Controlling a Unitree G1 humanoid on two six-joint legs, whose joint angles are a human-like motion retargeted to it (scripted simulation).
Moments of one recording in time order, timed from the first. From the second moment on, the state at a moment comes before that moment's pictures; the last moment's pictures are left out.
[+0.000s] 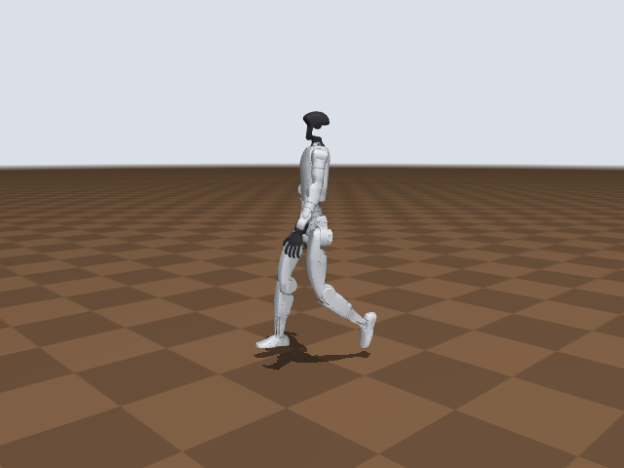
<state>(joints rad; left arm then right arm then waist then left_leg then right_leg) -0.10 0.23 0.29 1.35 0.72 -0.14 -0.13 -0.03 -0.27 -0.48 1.67 -0.81 -0.03 0.07 -0.18 -0.03 -0.14 -0.02 -0.06 0.11 0.83 0.37 -0.24 -0.46 -0.02 0.22 0.26 0.04 0.01</state>
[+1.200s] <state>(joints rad) 0.31 0.26 0.33 0.70 0.72 -0.18 1.18 -0.65 -0.68 -0.29 1.24 -0.33 -0.51 -0.25 0.08 0.45 0.35 -1.46 0.35 0.78 1.32 0.04 -0.26 -1.57 -0.27 0.11 1.34 -0.08 0.11</state>
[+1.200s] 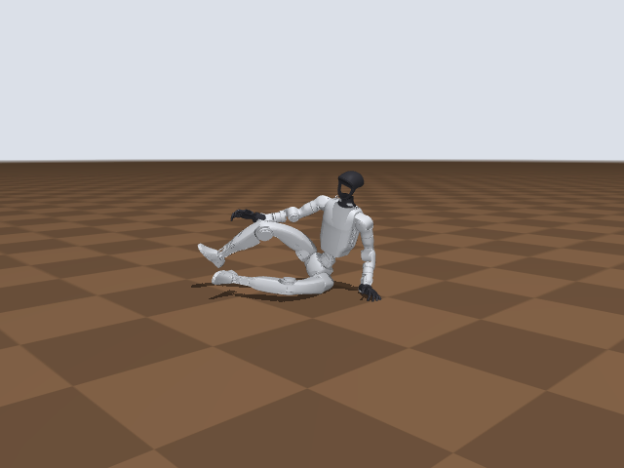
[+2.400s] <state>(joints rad) 0.26 0.45 0.20 0.09 1.11 0.00 0.13 -0.46 -0.73 -0.30 1.01 -1.08 -0.35 -0.30 0.36 0.52 0.15 -1.57 0.91 0.14 1.43 0.03 -0.26 -1.23 -0.17 -0.52 1.12 0.17 0.26</state>
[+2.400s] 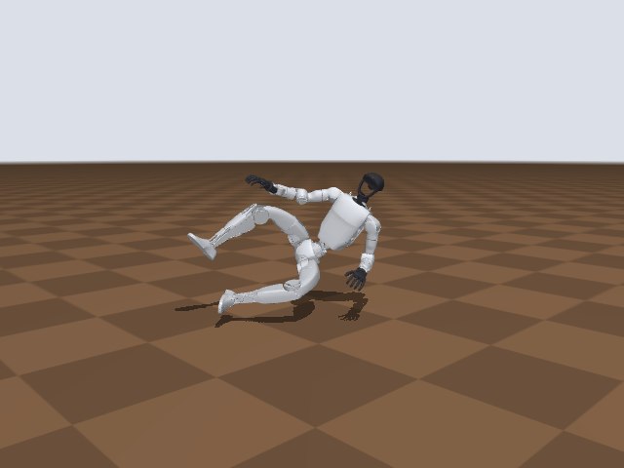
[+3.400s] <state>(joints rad) 0.76 0.39 0.41 0.86 0.75 -0.21 1.33 -0.53 -0.48 -0.14 0.94 -0.19 -0.47 0.16 0.15 -0.07 0.52 -1.57 0.77 0.20 1.37 0.52 -0.09 -1.42 -0.08 -0.31 1.17 0.52 0.26</state>
